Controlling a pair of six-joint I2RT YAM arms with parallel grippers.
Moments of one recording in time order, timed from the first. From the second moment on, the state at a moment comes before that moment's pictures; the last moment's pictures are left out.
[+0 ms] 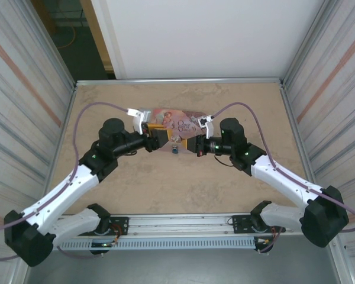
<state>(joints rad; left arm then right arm) -0.61 0.97 0.82 -0.04 0.39 -0.46 0.62 1.15 0.78 -0.01 -0.54 0.59</state>
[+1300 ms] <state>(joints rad) -0.50 1.44 0.56 0.27 0.35 -0.42 0.37 1.57 0.80 0.07 -0.60 0.67</state>
